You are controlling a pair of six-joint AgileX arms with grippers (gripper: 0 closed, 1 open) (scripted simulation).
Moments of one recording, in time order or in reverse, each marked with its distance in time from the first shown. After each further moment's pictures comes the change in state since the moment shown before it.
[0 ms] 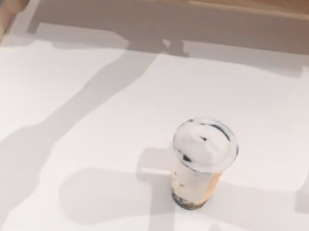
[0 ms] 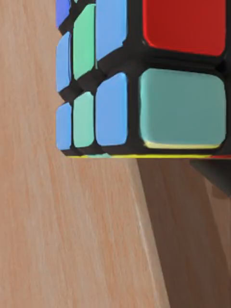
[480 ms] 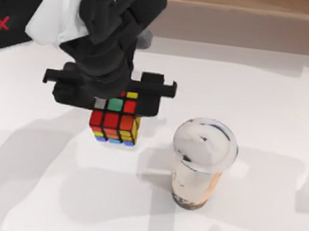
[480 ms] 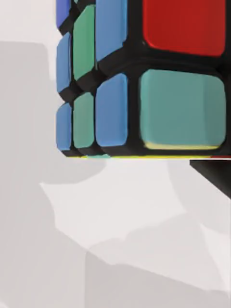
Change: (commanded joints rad) left arm 0.036 -0.005 -0.582 -0.425 0.216 -0.424; right arm 0.000 0.000 0.000 0.000 0.000 0.000
